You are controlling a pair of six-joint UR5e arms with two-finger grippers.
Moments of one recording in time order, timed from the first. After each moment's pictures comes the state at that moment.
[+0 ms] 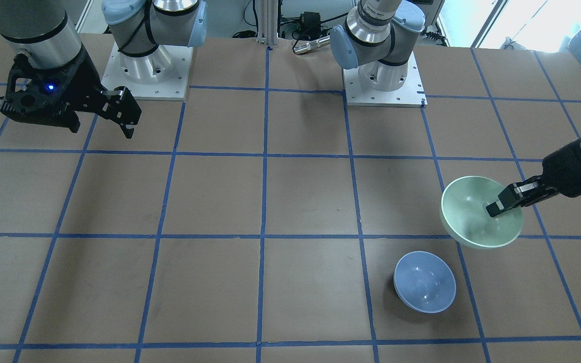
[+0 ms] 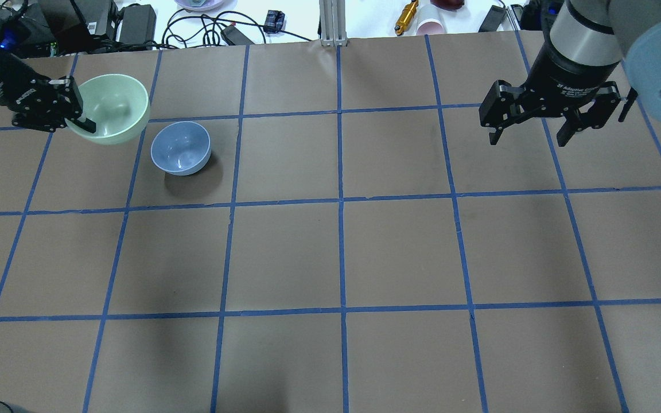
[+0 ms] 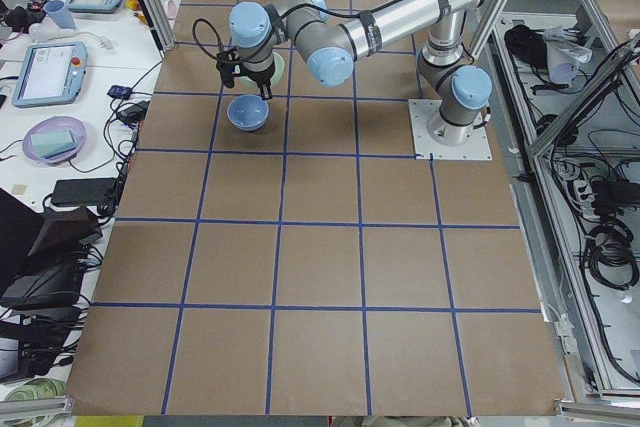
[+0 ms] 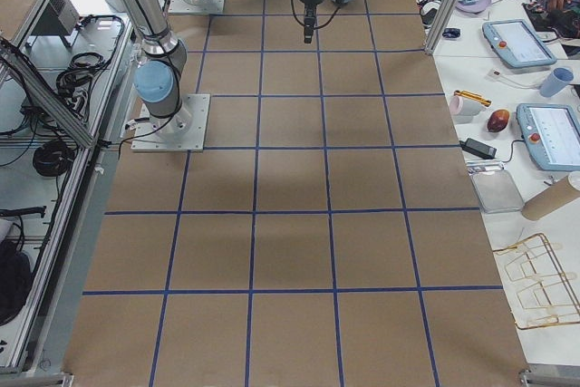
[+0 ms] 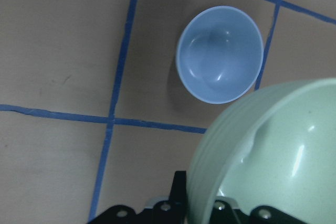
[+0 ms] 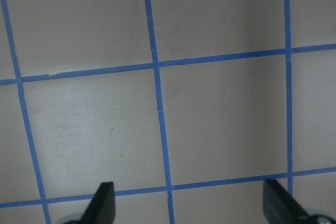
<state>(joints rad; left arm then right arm) -1.12 -1.83 -1.49 -1.53 1.23 0.19 1.52 -1.59 1.63 -1.60 -1.59 0.04</state>
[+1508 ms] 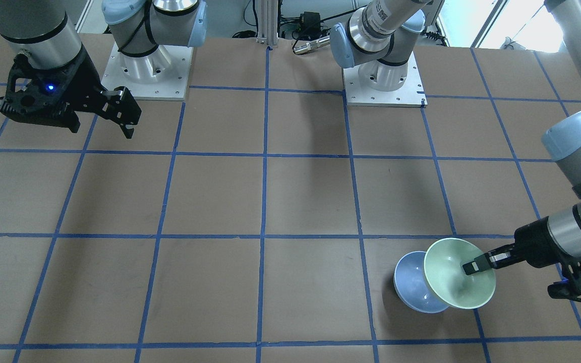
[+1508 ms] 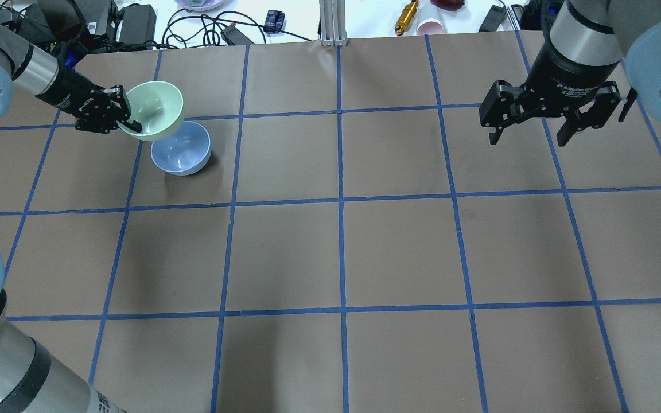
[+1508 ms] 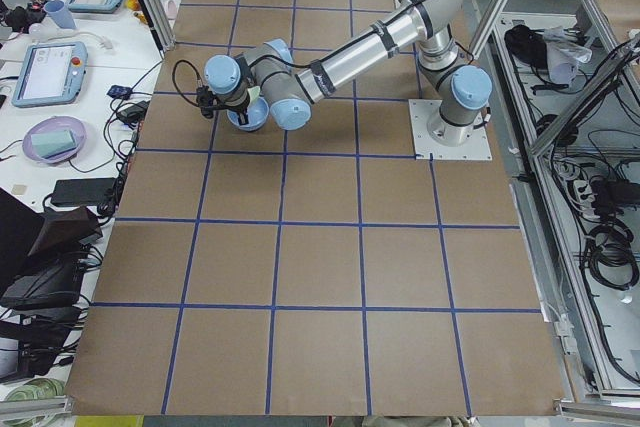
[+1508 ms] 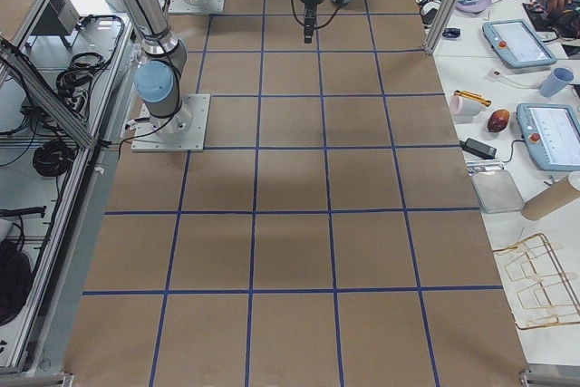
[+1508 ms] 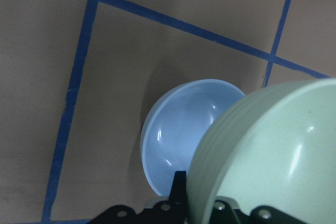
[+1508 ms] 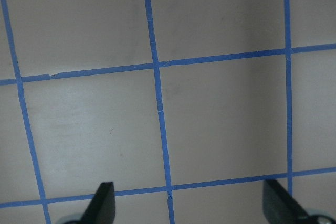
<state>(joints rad) -1.14 -2.08 -1.46 -1.33 1.17 0.18 1.52 -1.59 1.63 -1.60 -1.59 0.04</state>
